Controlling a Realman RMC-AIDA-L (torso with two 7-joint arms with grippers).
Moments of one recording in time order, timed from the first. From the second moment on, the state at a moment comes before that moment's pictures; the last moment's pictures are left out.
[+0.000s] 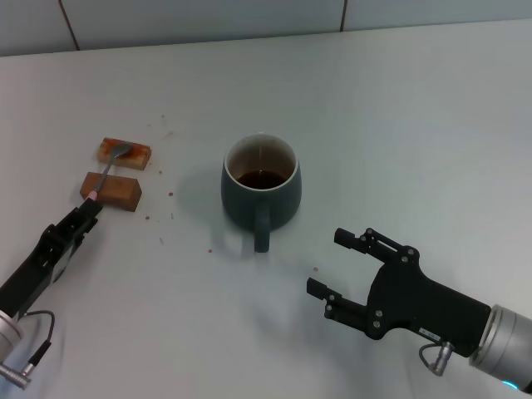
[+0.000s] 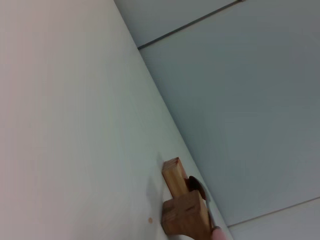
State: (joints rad) left arm -0.23 -2.08 1.74 0.10 0.22 1.23 -1.53; right arm 0.38 2.08 -0.58 0.11 -1.77 -1.51 0.29
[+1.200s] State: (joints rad) left arm -0.23 -2.08 1.77 0.12 0.22 1.23 -1.52; right arm 0.38 2.08 -0.58 0.11 -1.77 -1.51 0.31
